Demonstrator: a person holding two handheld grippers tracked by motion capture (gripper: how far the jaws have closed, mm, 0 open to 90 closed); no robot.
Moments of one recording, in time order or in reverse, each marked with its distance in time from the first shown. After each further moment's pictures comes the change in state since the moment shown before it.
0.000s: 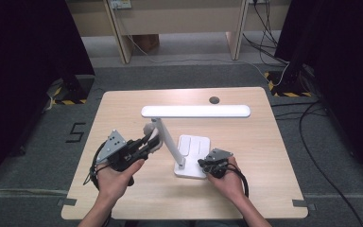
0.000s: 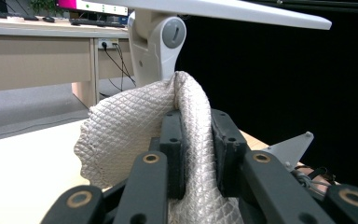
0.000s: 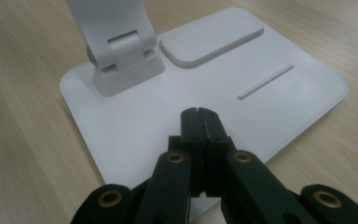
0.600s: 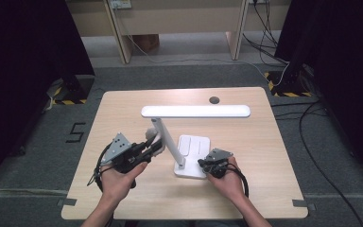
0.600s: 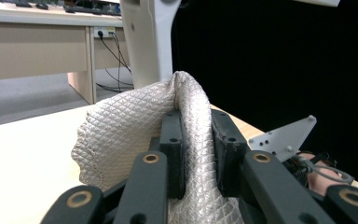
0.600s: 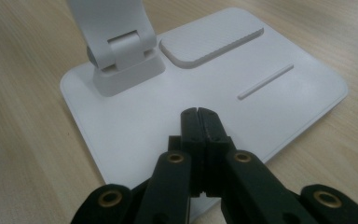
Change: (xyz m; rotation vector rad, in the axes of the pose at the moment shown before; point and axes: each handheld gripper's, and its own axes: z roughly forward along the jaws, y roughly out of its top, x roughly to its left) left arm 0.000 -0.014 0.007 0.044 -0.012 -0.006; right arm 0.000 0.000 0.000 0.000 0.000 0.000
